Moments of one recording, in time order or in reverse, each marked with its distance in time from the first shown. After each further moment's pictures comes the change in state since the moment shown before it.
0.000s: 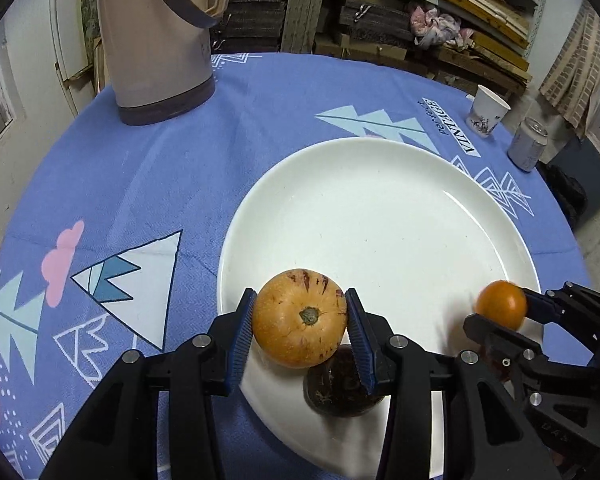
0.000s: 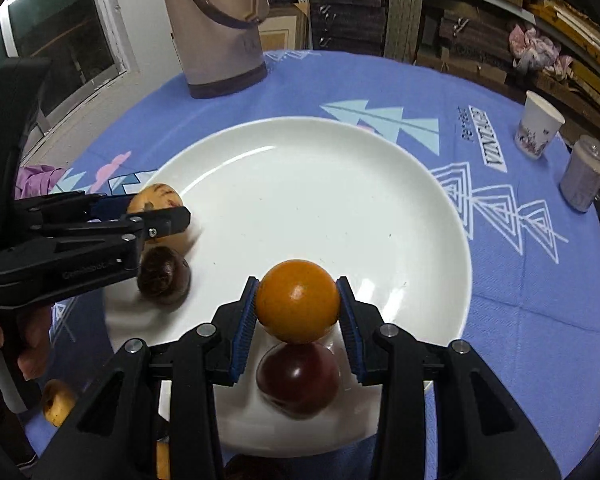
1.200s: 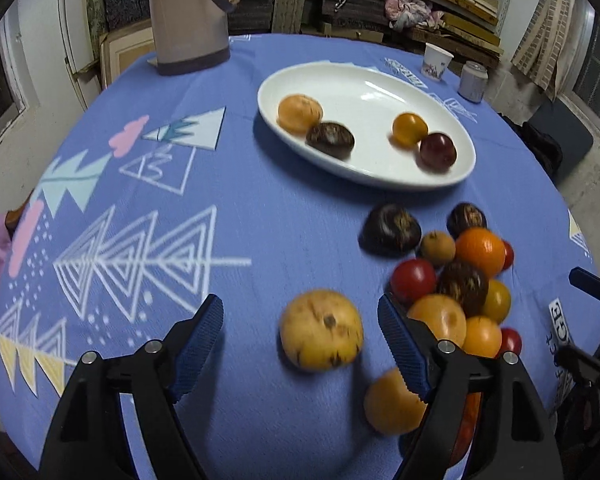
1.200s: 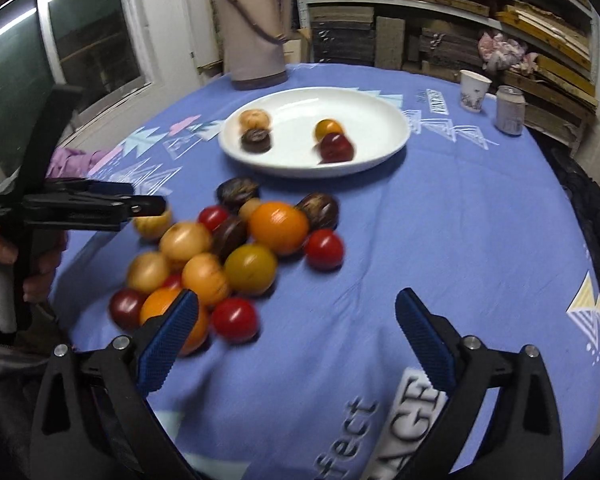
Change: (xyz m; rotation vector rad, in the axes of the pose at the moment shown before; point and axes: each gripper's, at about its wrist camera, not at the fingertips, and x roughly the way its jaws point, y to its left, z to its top) left arm -0.103 0.011 -0.164 0.059 0.024 -0.021; right arm -0.151 0.055 -0.199 -0.009 -0.107 0.013
